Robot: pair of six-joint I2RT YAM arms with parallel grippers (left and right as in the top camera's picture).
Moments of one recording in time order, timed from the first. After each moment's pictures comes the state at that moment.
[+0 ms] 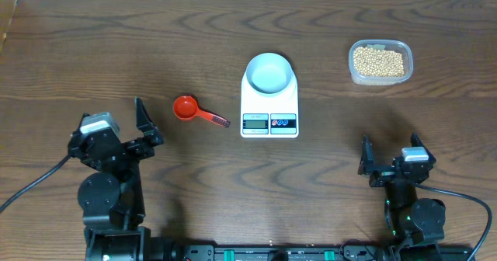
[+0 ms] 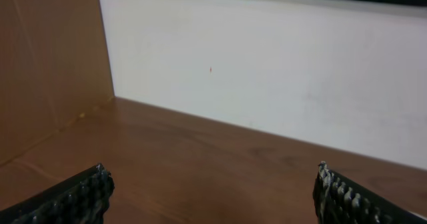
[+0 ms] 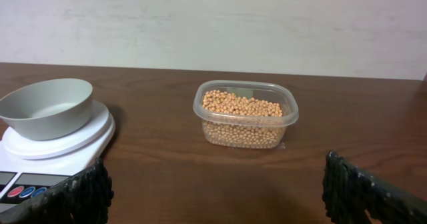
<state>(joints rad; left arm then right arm) 0.03 0.45 0.55 -0.16 -0.21 -0.10 0.14 0.01 0.01 -0.06 0.09 -0.01</state>
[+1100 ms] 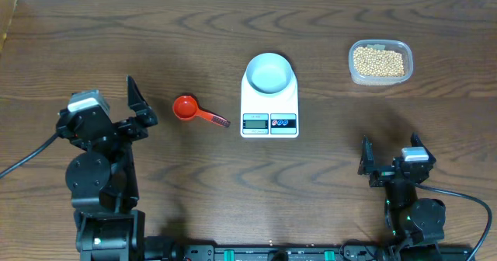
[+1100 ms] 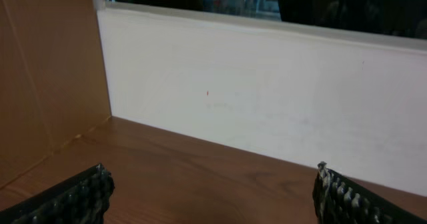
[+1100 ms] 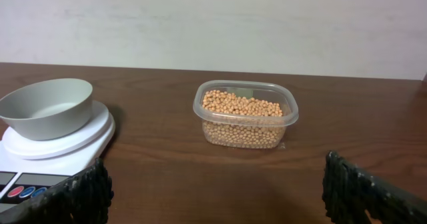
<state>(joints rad) 0.03 0.61 0.71 -0.11 -0.22 -0.10 0.14 0.01 0.01 -0.06 0.09 -0.01</state>
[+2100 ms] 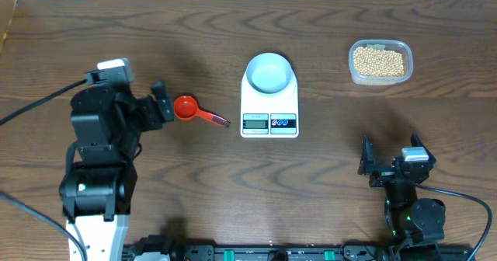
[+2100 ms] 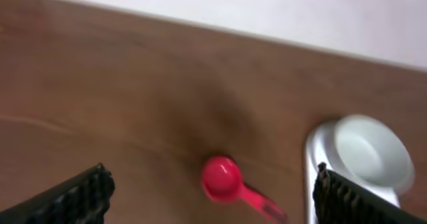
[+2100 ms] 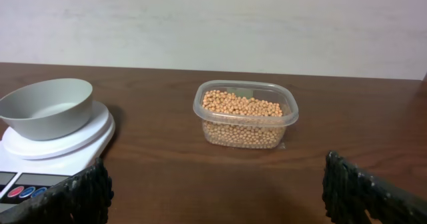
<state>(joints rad) 0.03 0.93 1.02 -0.63 -0.01 -0.15 0.14 0.01 0.01 -0.06 0.09 -0.01</state>
